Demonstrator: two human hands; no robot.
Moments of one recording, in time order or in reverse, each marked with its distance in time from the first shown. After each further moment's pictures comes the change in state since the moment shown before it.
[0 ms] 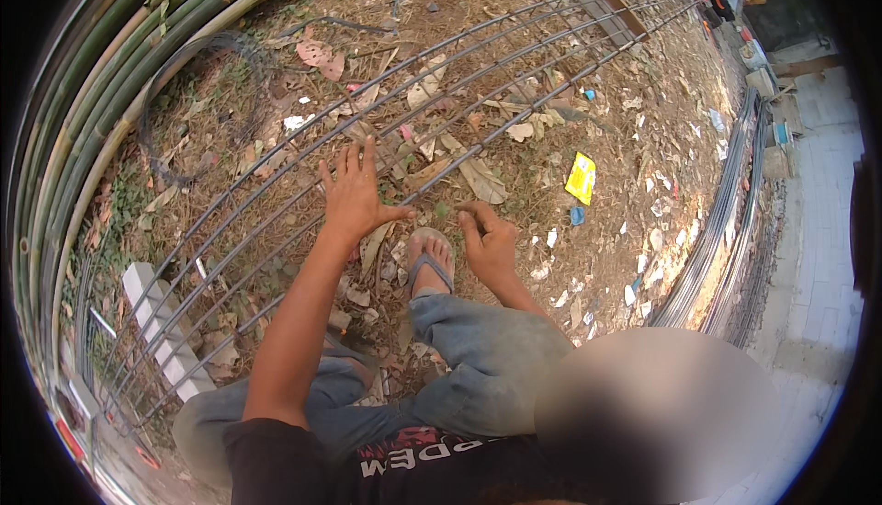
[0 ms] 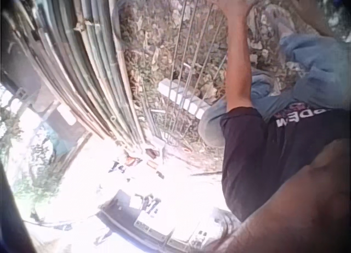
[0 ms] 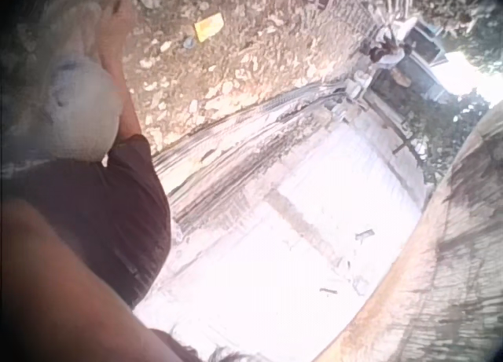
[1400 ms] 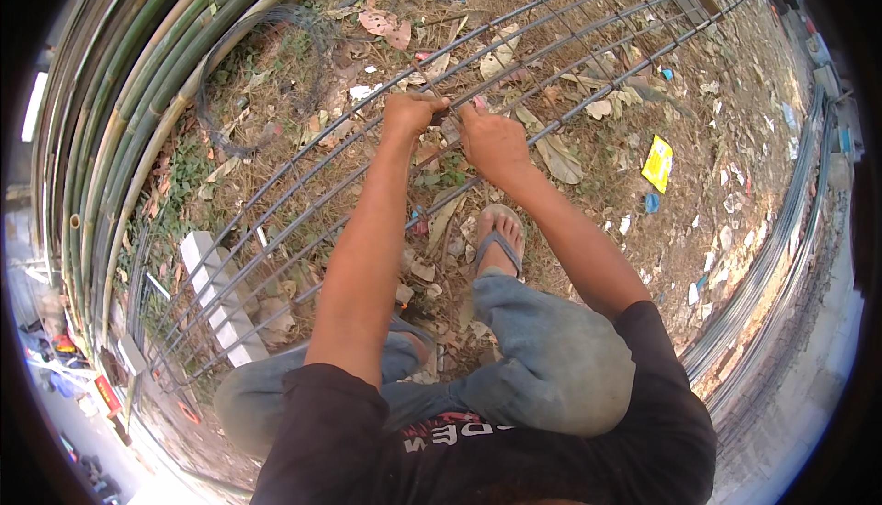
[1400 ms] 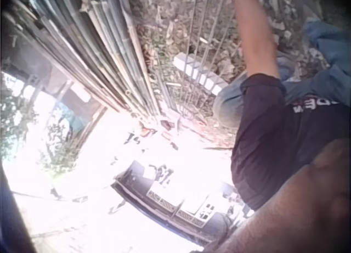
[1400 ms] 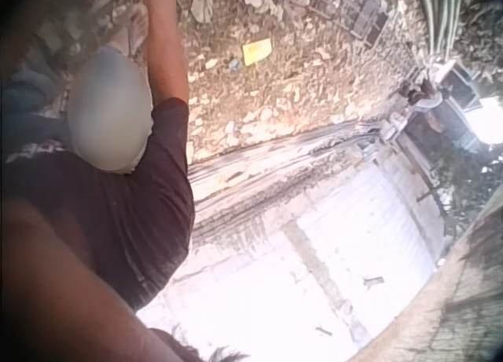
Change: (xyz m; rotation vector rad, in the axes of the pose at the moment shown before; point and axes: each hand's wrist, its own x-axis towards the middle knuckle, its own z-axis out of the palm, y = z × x) left_hand 0.097 -0.038 0.002 -1.199 -0.010 -0.509; right_hand 0.118 -0.007 0.098 -0.539 -0.187 -0.422
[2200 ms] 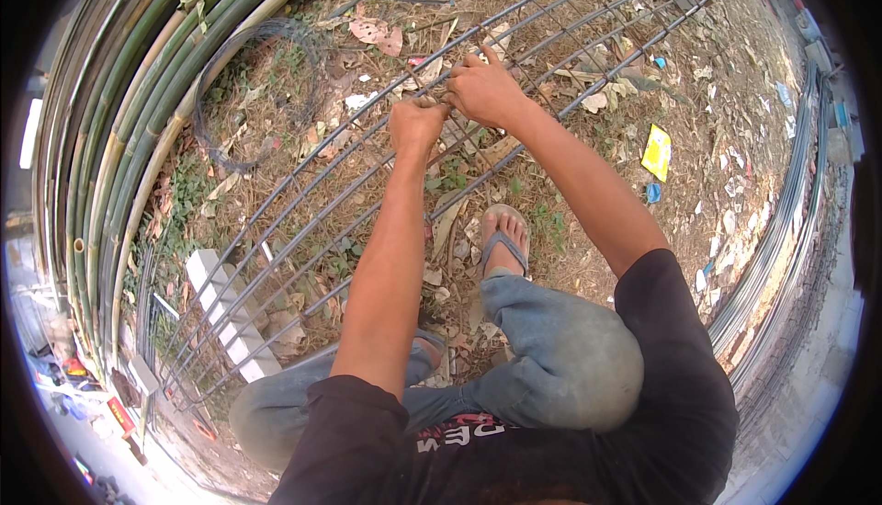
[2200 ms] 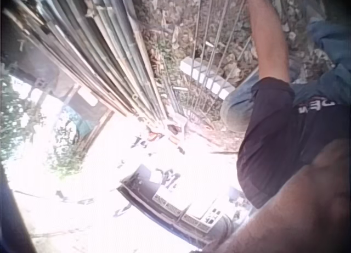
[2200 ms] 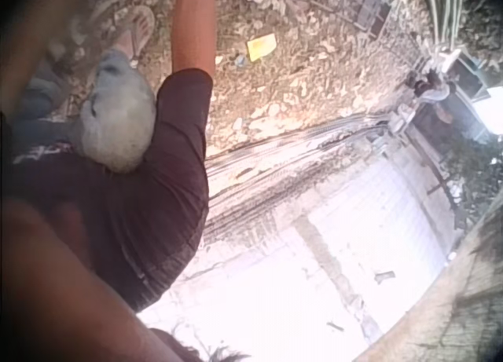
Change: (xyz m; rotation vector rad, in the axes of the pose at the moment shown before) left_hand -0.002 -0.013 0.017 0.322 0.245 0.101; right_hand 0.079 0.034 -0.009 -0.359 -0.311 -0.267
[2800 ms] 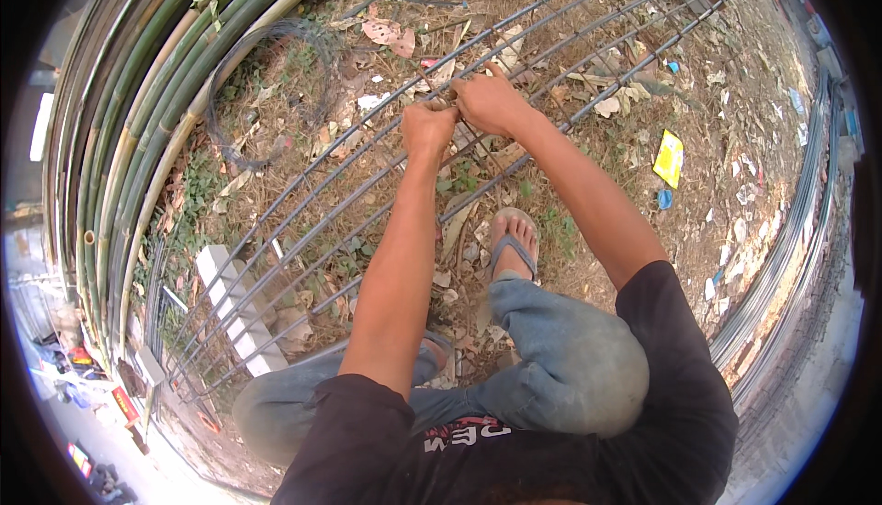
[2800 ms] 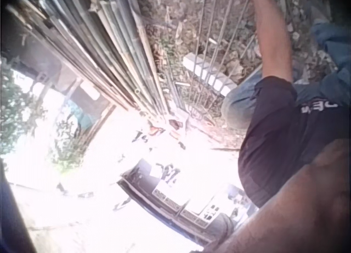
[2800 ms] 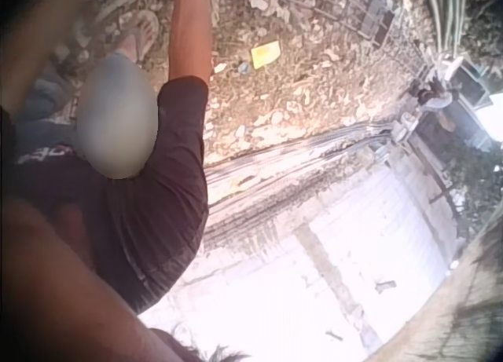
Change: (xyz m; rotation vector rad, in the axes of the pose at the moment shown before) left_hand -0.010 0.008 0.002 -0.113 0.054 0.002; right_hand 0.005 -0.008 0.016 0.212 0.037 0.014
